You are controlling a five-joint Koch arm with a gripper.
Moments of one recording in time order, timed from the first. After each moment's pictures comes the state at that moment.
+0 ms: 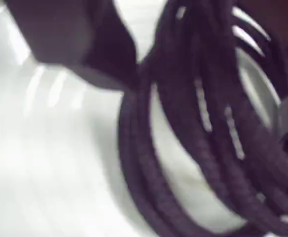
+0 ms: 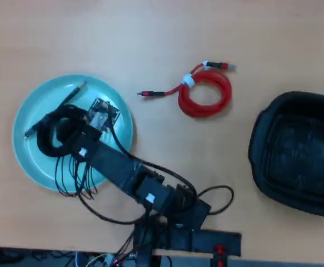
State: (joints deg) arm 26.7 79.9 93.3 45.7 5.5
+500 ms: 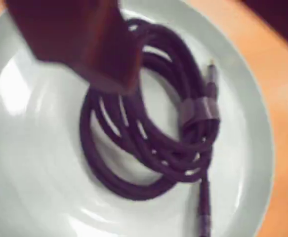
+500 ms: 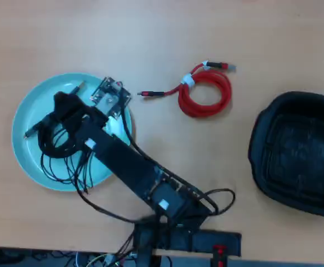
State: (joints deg) arm 34.1 87.8 66.3 79.6 10.5
